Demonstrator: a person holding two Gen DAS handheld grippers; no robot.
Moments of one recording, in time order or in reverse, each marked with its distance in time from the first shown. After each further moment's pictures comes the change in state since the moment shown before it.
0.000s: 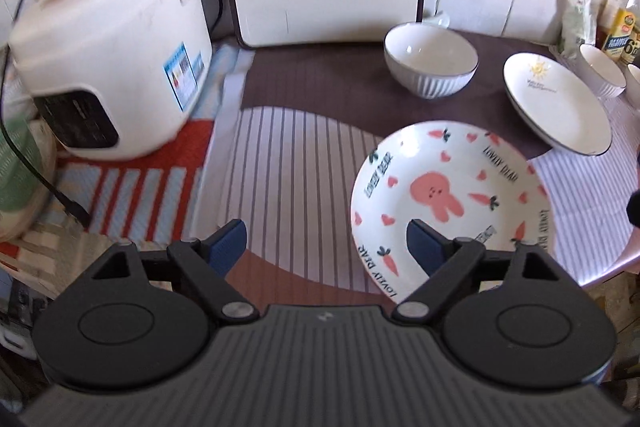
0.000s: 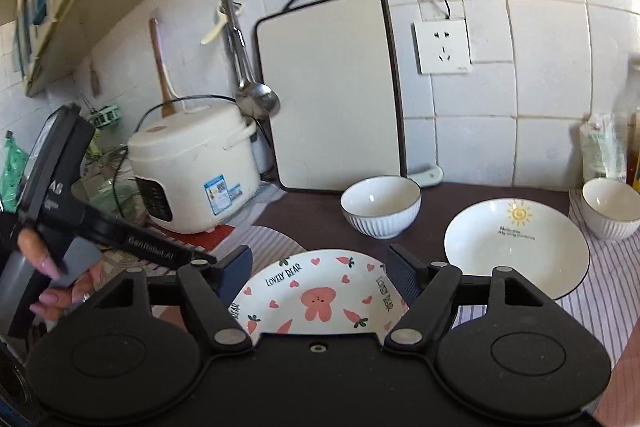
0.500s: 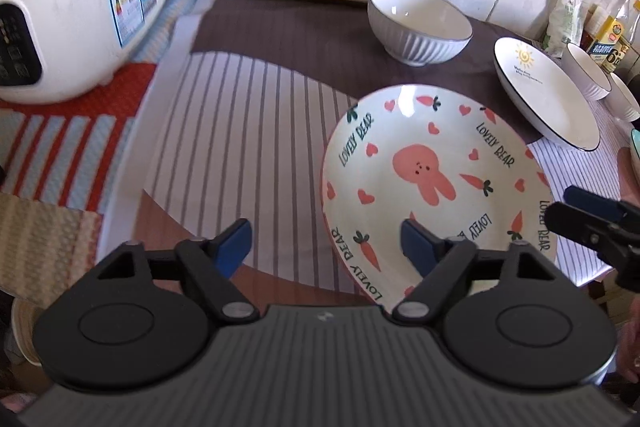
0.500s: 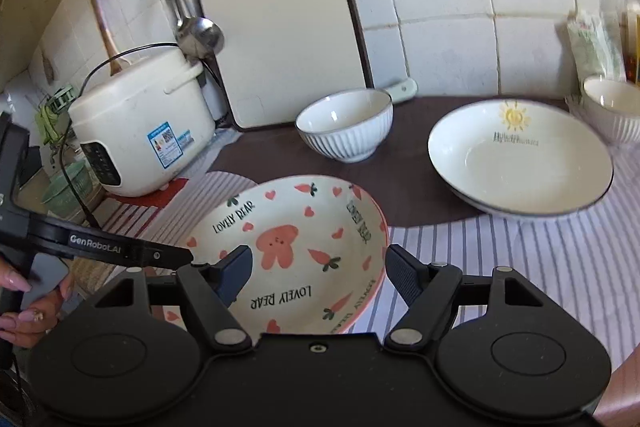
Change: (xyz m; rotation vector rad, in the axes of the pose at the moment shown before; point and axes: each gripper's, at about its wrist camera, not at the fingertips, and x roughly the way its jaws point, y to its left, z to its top) left arm 0.064 0.008 -0.023 -0.089 0.059 -0.176; right arm 0.067 -0.036 -0.051 0.184 0.161 -0.048
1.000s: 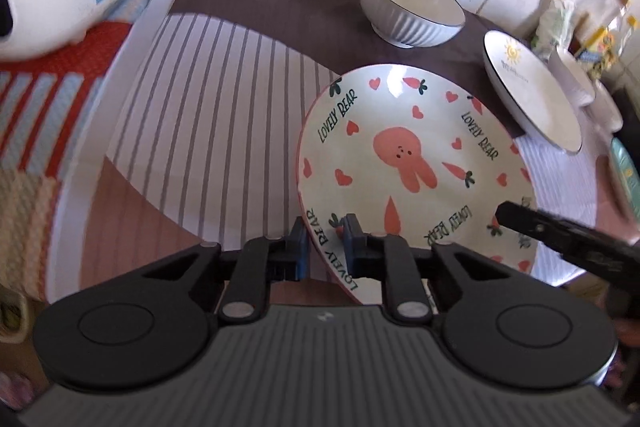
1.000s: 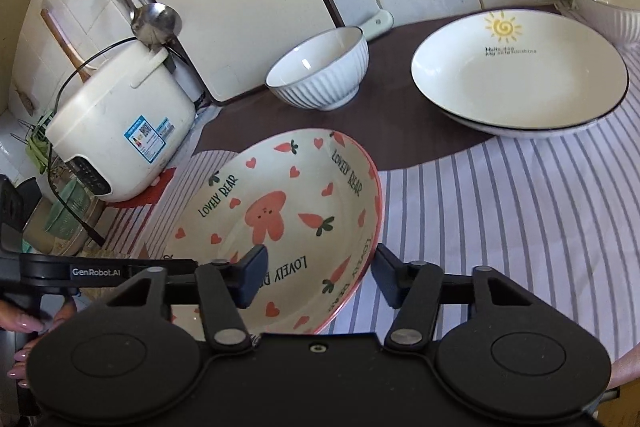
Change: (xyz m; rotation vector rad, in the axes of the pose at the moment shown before) left arm 0.016 0.008 -0.004 -0.099 0.052 -0.119; right arm 0.028 -0.017 -0.007 0.160 0.112 -0.015
